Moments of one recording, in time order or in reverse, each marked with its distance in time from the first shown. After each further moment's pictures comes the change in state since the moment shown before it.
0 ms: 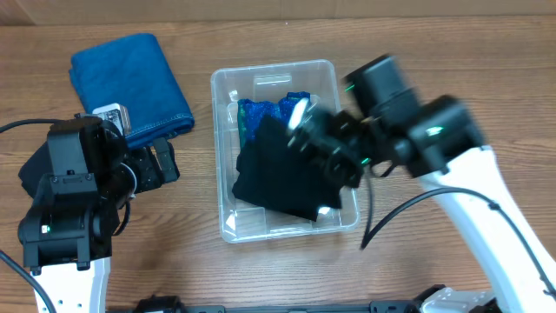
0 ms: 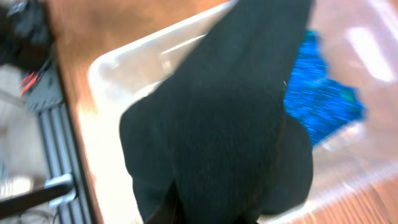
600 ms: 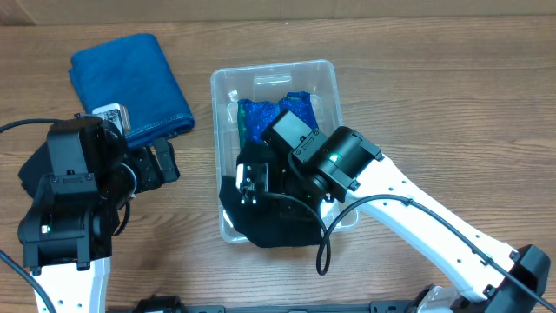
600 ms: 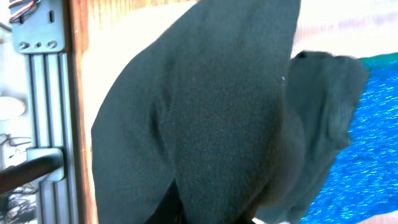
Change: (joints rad) left arm 0.000 0.000 0.000 0.000 0.000 0.000; right arm 0.234 0.107 -0.151 0.156 0.117 -0.034
